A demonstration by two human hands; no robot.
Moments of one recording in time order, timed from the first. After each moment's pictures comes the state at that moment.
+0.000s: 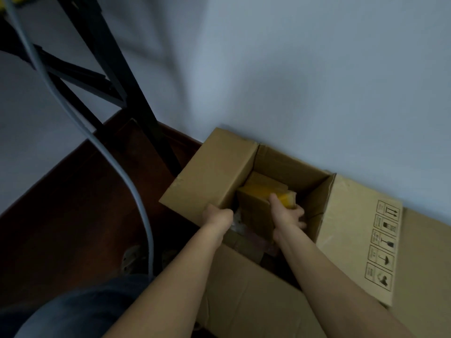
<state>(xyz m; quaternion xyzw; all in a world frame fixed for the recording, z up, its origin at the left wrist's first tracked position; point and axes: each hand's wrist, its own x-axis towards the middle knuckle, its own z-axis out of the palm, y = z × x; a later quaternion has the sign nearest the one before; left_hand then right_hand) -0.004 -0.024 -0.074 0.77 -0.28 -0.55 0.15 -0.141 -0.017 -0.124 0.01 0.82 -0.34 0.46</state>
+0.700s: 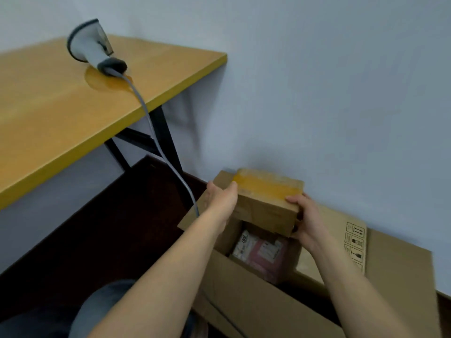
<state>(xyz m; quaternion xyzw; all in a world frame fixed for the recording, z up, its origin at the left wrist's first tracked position) -0.003 -0.001 0.094 0.70 -0.38 -0.53 0.28 -0.179 0.035 0.041 -0.13 0.58 -0.54 0.60</state>
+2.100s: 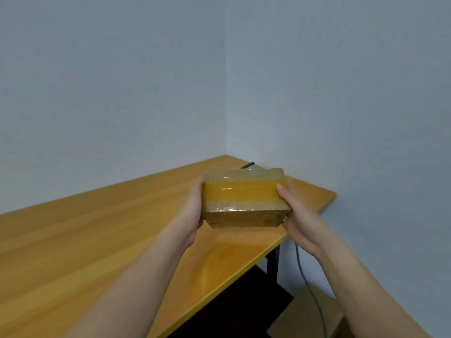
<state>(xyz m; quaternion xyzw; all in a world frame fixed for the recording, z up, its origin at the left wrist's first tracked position) 0.290 0.041 0.357 0.58 -0.36 -0.44 0.59 0.084 -0.004 0.336 -0.55 0.28 -0.48 0.62</state>
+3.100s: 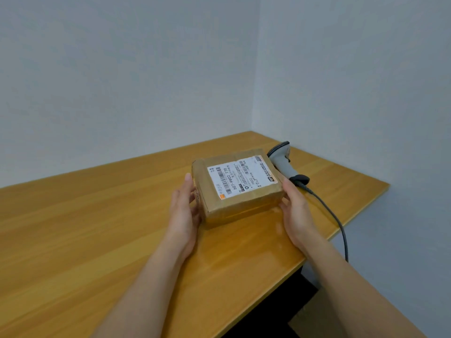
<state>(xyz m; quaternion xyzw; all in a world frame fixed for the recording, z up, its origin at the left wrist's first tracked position) 0.378 0.010 0.277 0.49 -0.24 -0.43 0.72 0.186 -0.074 0.267 -0.54 0.37 -0.51 0.56</state>
